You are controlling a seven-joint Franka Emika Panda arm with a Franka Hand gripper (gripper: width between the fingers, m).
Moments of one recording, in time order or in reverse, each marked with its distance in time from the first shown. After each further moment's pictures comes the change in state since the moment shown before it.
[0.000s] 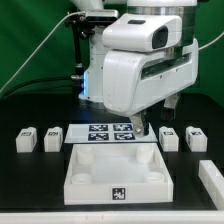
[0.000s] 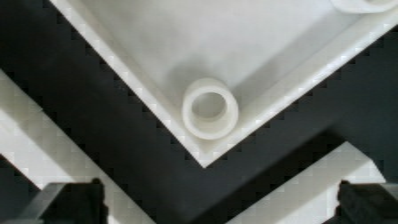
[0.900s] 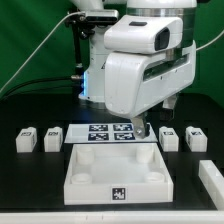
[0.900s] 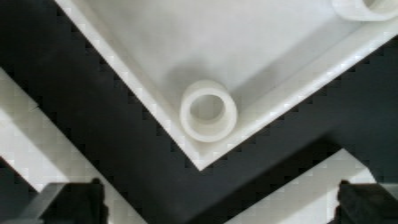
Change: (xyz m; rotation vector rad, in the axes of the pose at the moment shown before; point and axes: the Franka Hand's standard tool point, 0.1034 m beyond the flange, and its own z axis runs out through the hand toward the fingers) arm -0.002 -0.001 0.002 0.002 -0.002 -0.072
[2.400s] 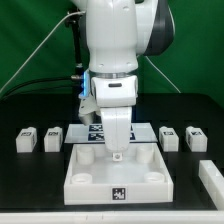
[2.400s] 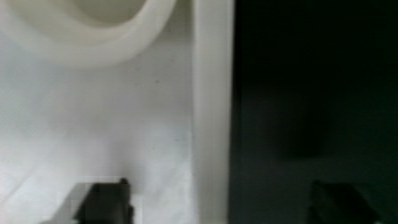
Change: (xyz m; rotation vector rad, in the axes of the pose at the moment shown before) arm -0.115 -0.082 0.105 0.017 0.035 -0.598
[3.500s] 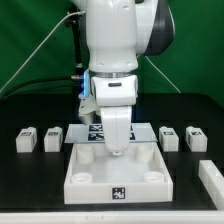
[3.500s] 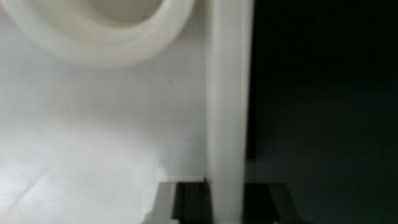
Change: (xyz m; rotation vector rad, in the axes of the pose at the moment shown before) arm 0.000 0.002 -0.001 -0.009 0.000 0.002
